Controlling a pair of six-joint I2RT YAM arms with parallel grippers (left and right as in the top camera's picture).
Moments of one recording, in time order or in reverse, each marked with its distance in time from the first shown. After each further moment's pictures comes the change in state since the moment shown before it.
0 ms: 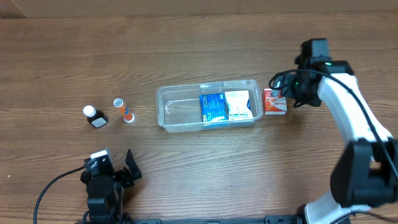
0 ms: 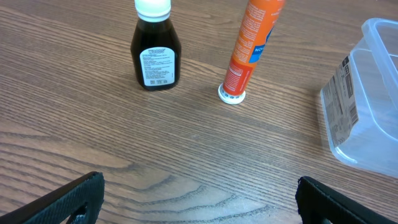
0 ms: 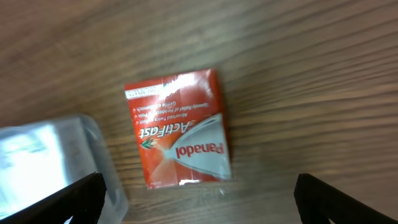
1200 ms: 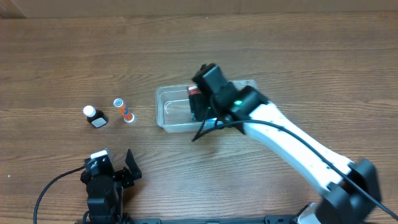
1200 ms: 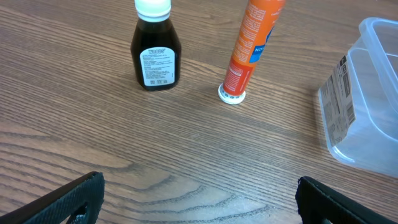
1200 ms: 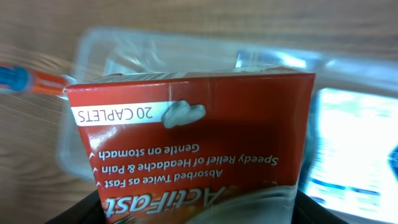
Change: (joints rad) left arm 0.000 0.000 0.000 0.000 0.000 0.000; right arm 0.714 -0.077 0.068 0.118 0.109 0.244
